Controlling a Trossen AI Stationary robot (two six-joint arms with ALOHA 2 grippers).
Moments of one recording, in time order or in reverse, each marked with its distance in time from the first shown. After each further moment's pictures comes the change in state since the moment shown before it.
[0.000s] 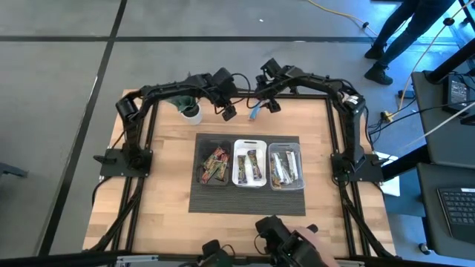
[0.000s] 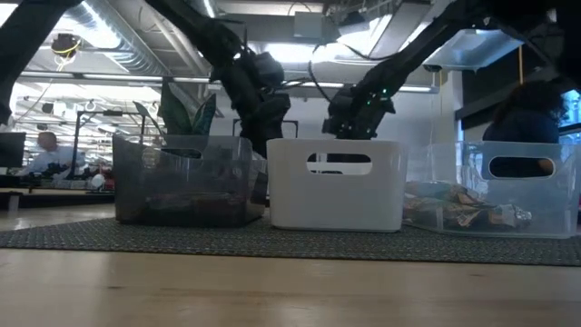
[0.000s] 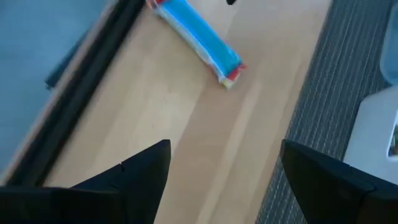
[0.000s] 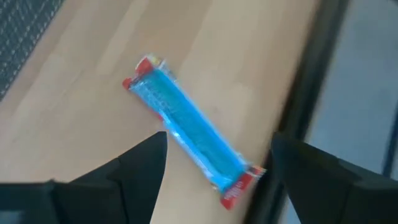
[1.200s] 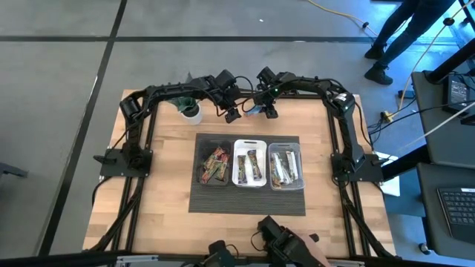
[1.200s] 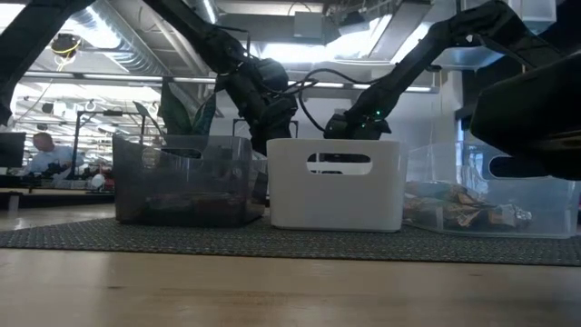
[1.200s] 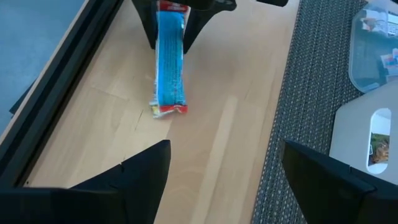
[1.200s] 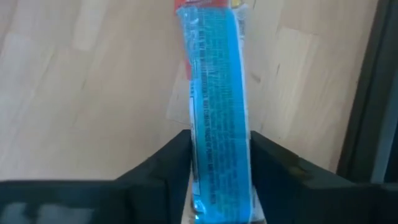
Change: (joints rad) left arm -0.002 0.045 -0.011 0.095 0.100 0.035; right arm 0.010 0.147 0.002 -0.008 0.052 0.160
